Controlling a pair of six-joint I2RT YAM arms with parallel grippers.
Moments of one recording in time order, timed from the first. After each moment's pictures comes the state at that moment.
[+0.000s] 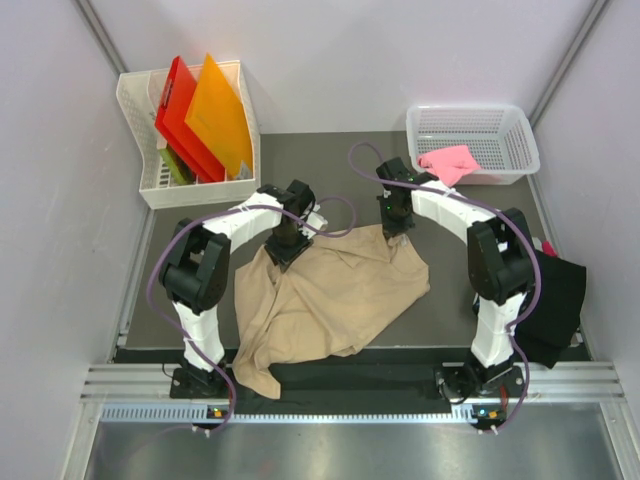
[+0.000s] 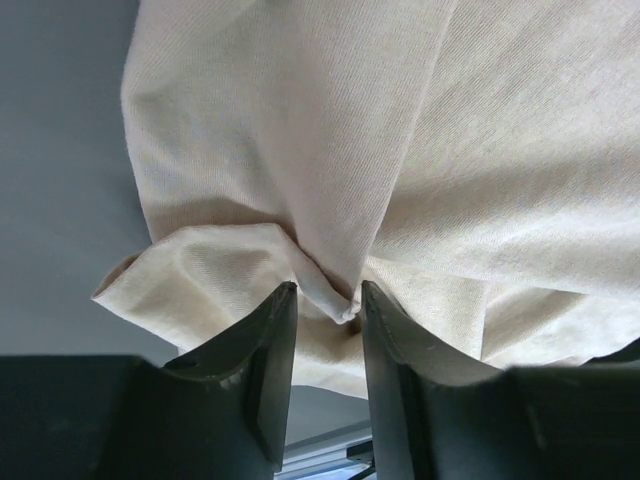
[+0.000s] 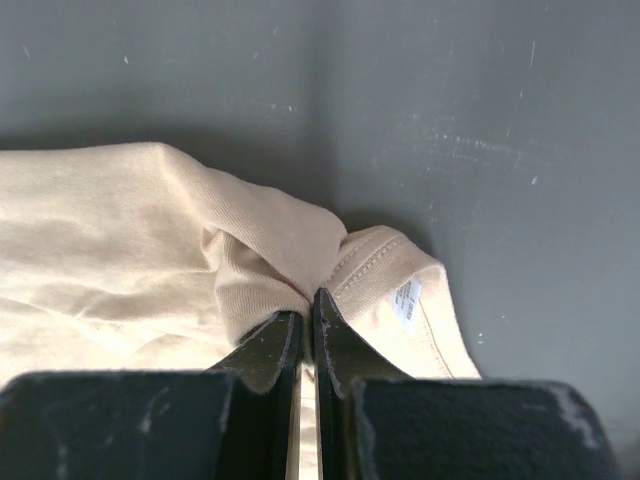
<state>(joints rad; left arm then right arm) -0.50 1.90 1.39 -1.00 0.01 0.29 0.46 1.92 1.46 -0.73 0.08 0.34</state>
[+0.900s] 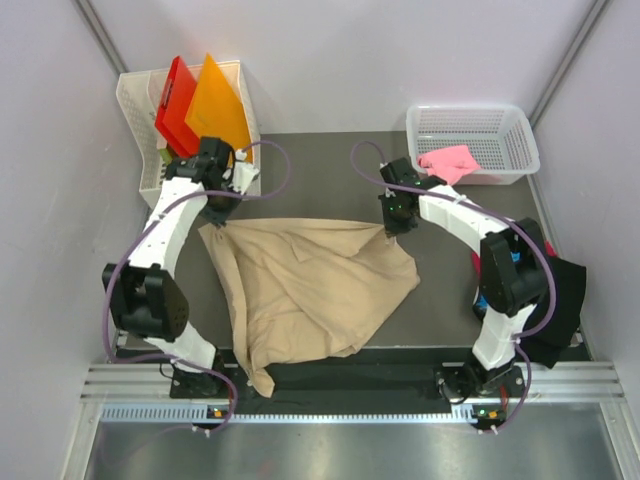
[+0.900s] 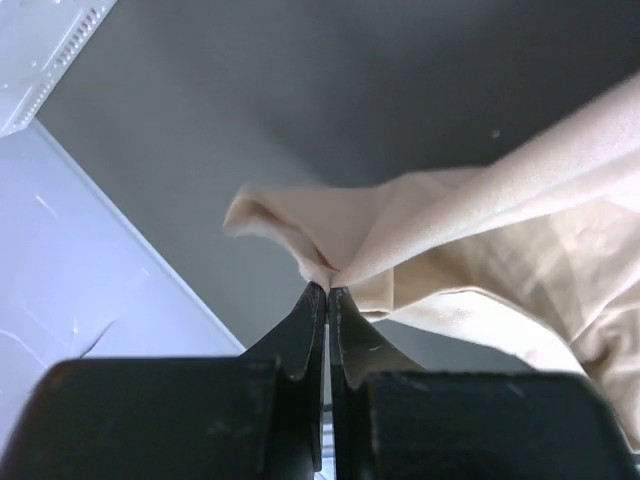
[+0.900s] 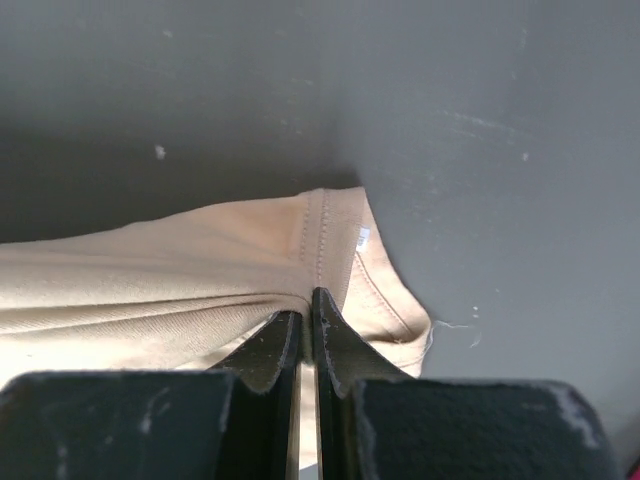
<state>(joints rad) -0.14 1.66 1.57 -1.11 -0.09 0.44 0.46 1.82 1.38 -0.71 0.08 0.32</state>
